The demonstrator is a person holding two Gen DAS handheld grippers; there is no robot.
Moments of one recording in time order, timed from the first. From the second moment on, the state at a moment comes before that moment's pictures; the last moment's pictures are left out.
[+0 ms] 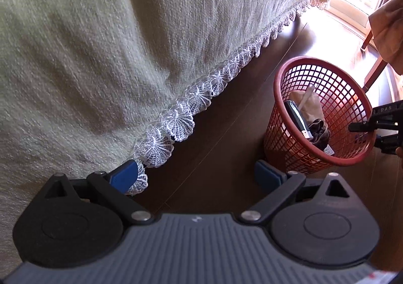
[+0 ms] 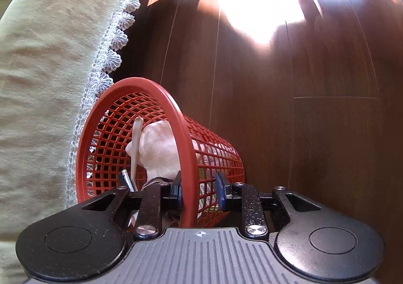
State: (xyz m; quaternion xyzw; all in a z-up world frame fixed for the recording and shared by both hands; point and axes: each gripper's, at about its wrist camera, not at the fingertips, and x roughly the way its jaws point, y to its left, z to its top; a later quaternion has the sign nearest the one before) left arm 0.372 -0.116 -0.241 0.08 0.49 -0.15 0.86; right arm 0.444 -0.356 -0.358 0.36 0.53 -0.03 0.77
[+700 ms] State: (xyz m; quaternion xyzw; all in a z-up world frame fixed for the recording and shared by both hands) left arm 0.322 -0.105 -0.154 0.07 0.47 -0.15 0.87; right arm 0.385 -0.339 -0.234 0.25 0.48 0.00 0.84
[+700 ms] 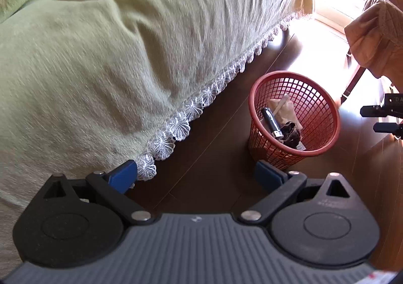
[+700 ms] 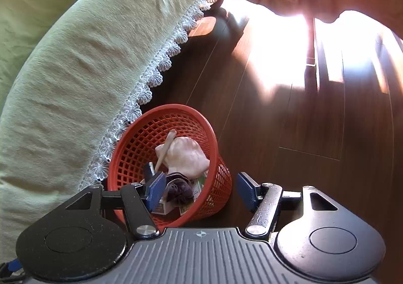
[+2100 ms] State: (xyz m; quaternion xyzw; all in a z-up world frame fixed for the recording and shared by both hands) left arm 0.023 0.008 0.023 0.02 0.40 -0.14 0.91; right arm 0.036 -0.191 -0.028 0.04 0.43 0.12 0.90
